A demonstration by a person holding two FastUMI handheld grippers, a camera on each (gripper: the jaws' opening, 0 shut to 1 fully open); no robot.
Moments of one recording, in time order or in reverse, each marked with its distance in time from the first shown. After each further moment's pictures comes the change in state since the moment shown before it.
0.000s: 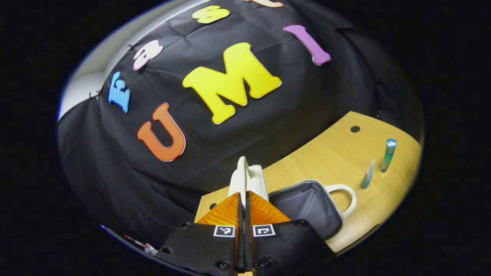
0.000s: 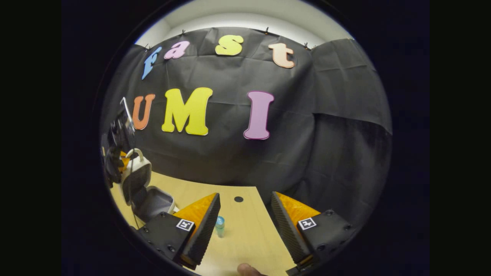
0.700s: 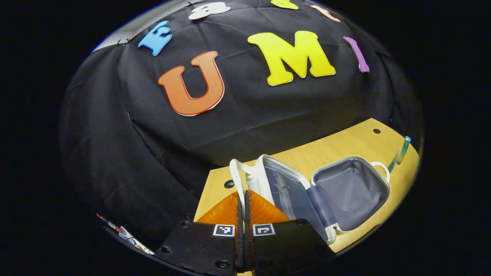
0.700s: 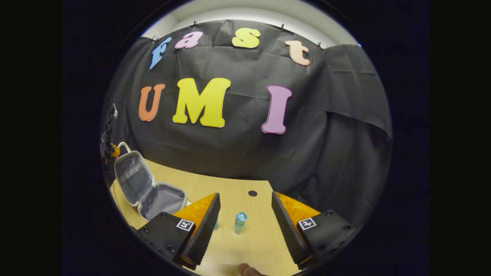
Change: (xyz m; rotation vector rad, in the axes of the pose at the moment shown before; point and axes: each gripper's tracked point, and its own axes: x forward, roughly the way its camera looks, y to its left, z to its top) left arm 0.081 0.166 -0.157 -0.178 0.089 -0.076; right arm 0.000 0.066 -0.014 -0.044 0.077 0.029
